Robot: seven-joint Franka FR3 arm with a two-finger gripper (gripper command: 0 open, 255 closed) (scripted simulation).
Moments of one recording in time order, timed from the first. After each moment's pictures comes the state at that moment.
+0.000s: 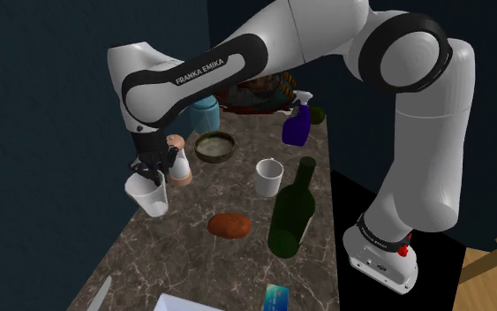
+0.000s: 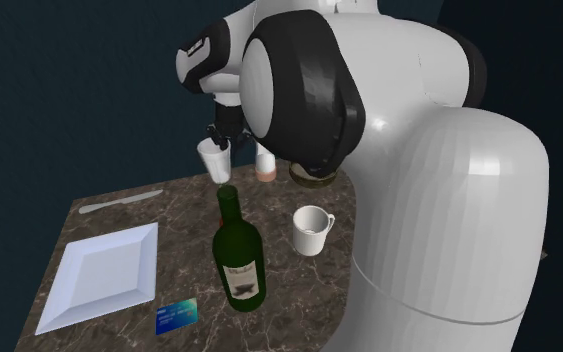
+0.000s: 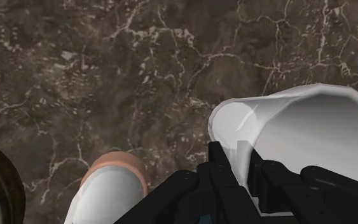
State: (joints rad) arm 0.30 0.40 0.36 -1.66 0.03 2.00 0.52
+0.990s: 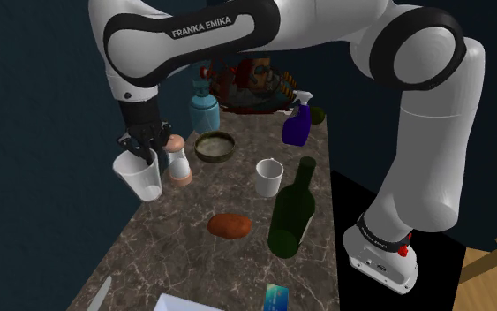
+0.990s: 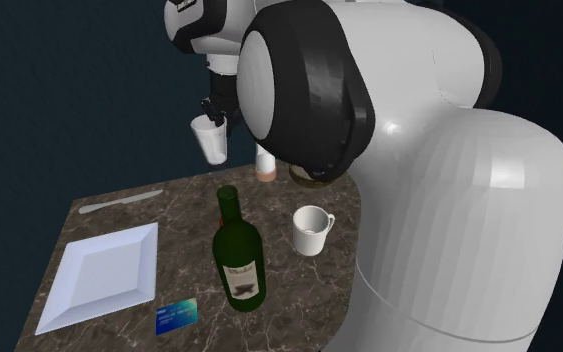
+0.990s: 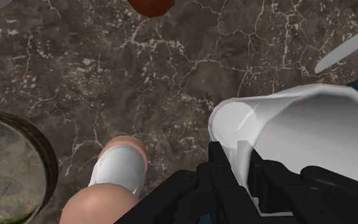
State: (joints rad) arm 0.30 0.36 0.37 -1.52 0.04 1.82 0.54
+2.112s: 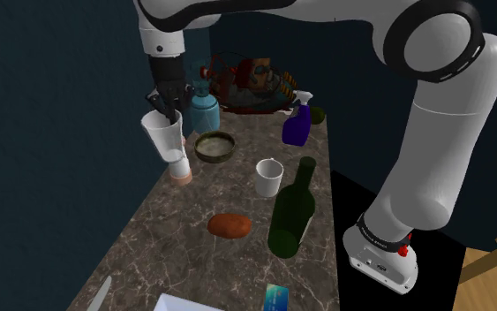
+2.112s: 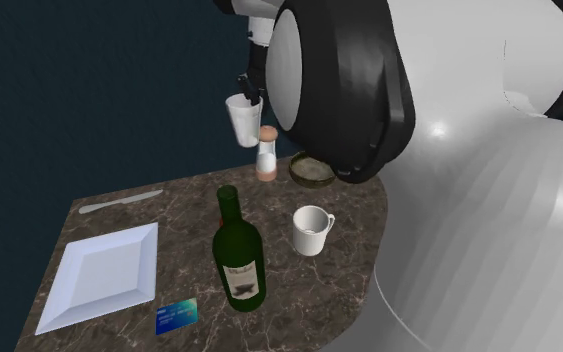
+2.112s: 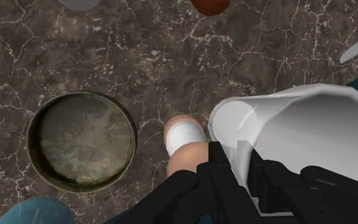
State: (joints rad) arm 0.18 0.26 0.32 -1.49 0.08 1.67 0.38
